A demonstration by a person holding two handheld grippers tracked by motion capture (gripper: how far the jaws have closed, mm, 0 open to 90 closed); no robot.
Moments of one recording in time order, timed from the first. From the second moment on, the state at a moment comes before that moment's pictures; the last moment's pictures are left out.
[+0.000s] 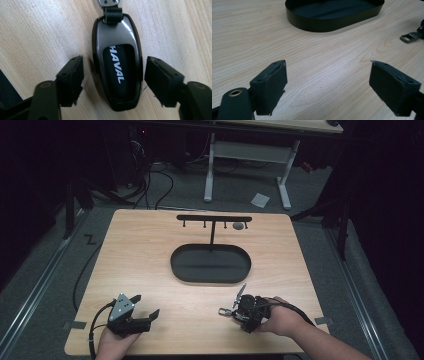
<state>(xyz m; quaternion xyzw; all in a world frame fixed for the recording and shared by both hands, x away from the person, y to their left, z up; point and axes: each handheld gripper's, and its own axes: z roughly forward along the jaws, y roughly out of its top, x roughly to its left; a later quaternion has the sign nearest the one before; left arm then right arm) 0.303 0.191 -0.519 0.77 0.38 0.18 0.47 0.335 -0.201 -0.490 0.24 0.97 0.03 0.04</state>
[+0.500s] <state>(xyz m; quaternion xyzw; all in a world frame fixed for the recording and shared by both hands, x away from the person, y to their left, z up) 0.303 0.190 -0.520 0.78 0.38 0.18 0.47 0.349 -0.194 -0.491 0.22 0.97 0.02 0.01</state>
